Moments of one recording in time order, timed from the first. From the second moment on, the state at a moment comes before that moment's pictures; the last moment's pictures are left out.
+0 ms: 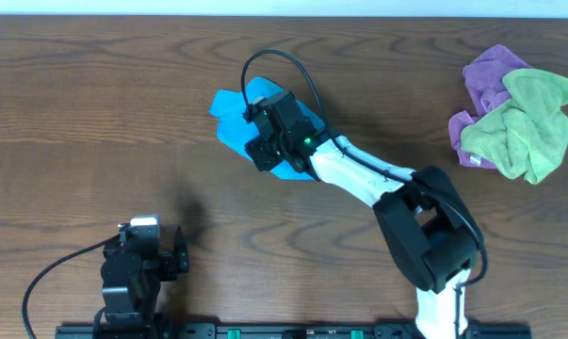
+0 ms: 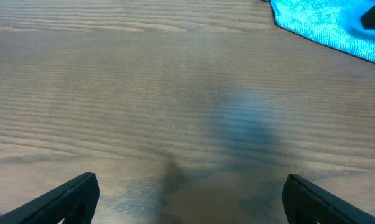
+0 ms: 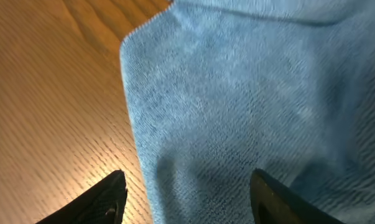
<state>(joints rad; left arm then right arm) 0.02 0.05 0.16 -0.70 -0.04 0.02 0.64 2.06 1.34 -0.20 -0.16 0.03</state>
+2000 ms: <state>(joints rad) 0.02 0.05 0.16 -0.70 -0.04 0.02 0.70 1.97 1.40 -0.58 -0.49 -0.08</state>
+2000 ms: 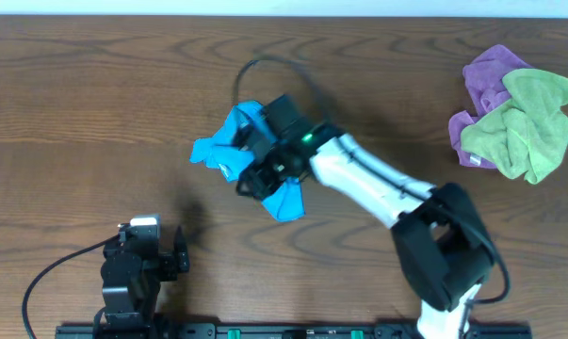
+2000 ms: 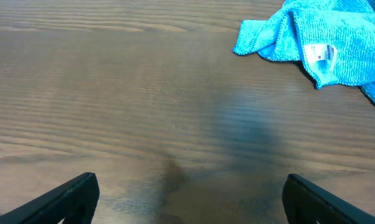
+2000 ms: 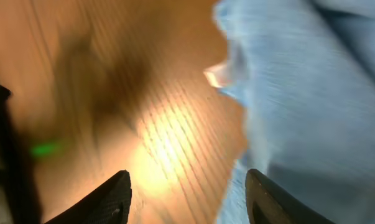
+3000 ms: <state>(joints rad) 0.02 0.32 0.37 -0.72 0.16 -0.20 0.60 1.68 1.42 -0.67 -0.19 0.05</state>
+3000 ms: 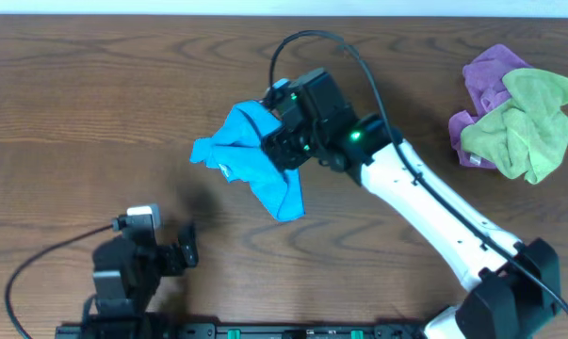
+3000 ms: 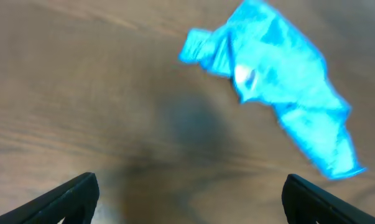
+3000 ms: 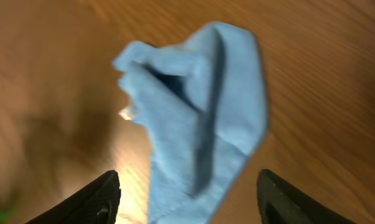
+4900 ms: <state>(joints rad) -0.08 1.63 0.70 -0.14 0.60 -0.57 0.42 1.69 1.30 -0.82 -0.24 0.08</state>
